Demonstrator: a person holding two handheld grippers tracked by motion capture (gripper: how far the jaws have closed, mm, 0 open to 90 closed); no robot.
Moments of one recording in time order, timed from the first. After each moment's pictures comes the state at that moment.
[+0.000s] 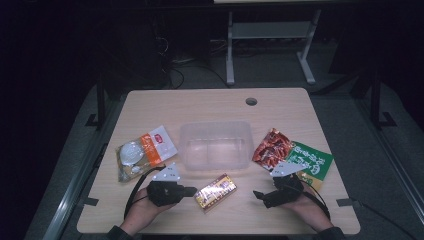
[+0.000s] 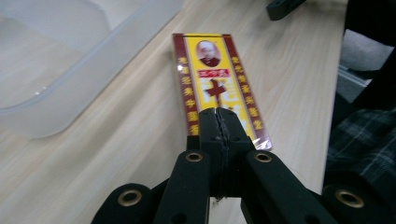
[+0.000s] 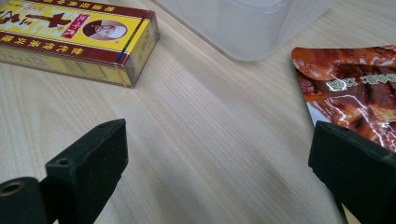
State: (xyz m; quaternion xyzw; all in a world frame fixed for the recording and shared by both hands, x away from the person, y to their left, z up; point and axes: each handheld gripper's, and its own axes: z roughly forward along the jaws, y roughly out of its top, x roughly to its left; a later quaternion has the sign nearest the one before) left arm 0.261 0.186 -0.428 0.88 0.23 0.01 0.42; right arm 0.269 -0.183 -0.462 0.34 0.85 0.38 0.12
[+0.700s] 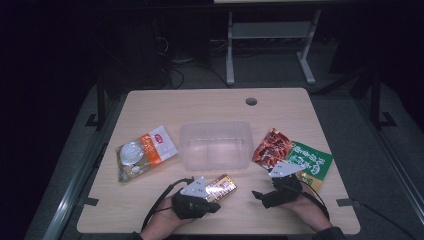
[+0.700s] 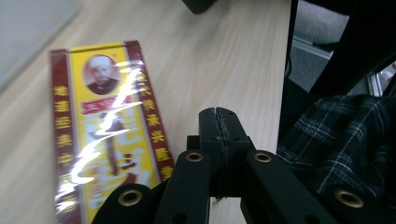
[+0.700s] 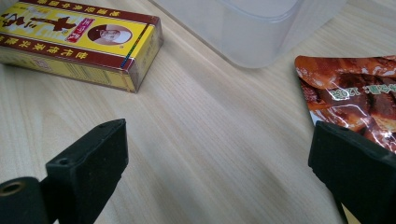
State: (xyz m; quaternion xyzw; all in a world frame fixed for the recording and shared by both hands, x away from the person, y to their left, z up) left arm 0.235 0.124 -0.442 0.90 0.16 -0.03 0.40; right arm 0.269 -0.179 -0.462 0.33 0.85 0.38 0.13
